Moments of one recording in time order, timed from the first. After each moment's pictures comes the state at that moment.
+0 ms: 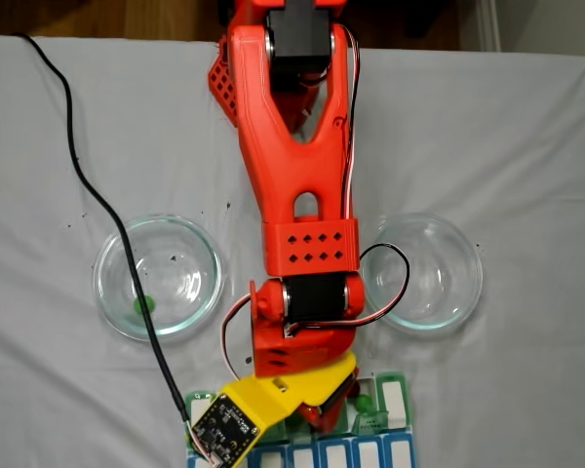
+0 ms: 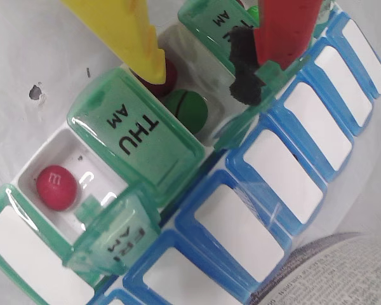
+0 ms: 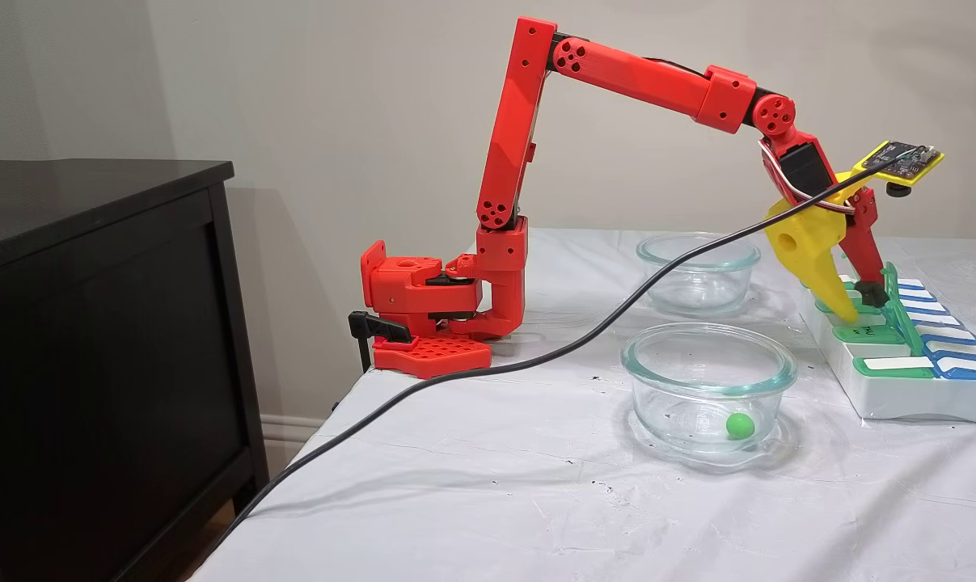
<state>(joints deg) -4.8 97.1 99.8 39.4 -43.1</state>
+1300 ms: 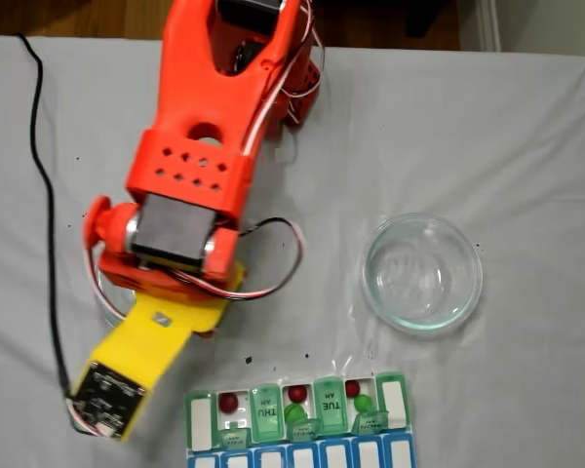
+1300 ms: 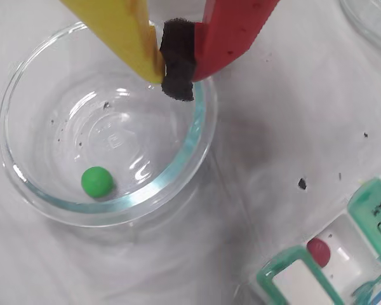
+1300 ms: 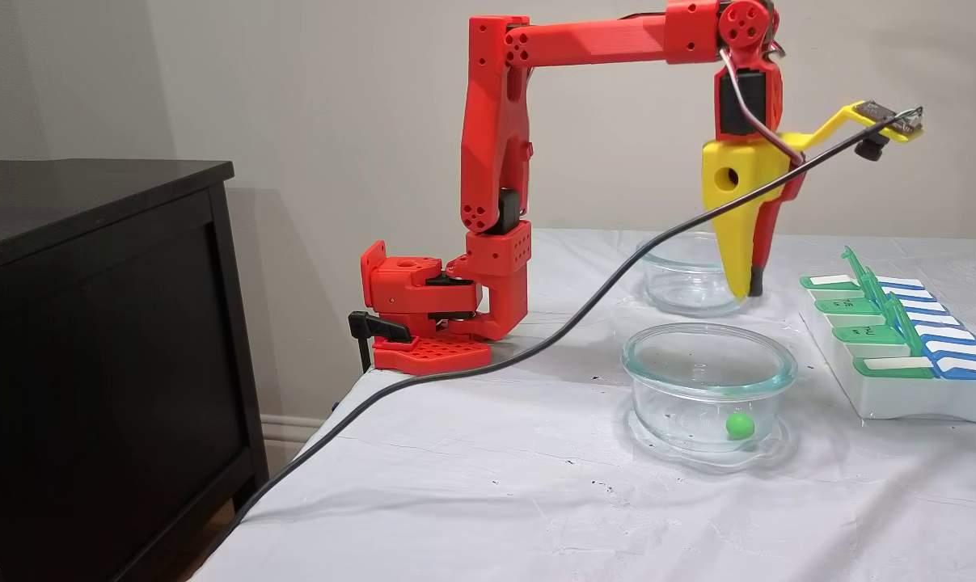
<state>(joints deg) 17.0 108.5 91.0 81.0 -82.3</state>
